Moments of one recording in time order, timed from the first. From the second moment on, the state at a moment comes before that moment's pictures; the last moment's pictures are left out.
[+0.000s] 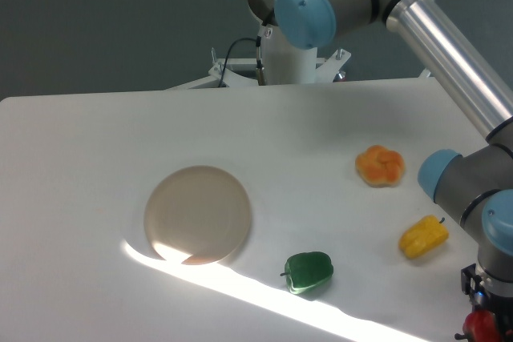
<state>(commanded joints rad) 2.61 -2.67 -0.51 -1.18 1.59 1.62</state>
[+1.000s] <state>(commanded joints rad) 2.54 -2.38 -0.94 -1.19 1.58 1.63</state>
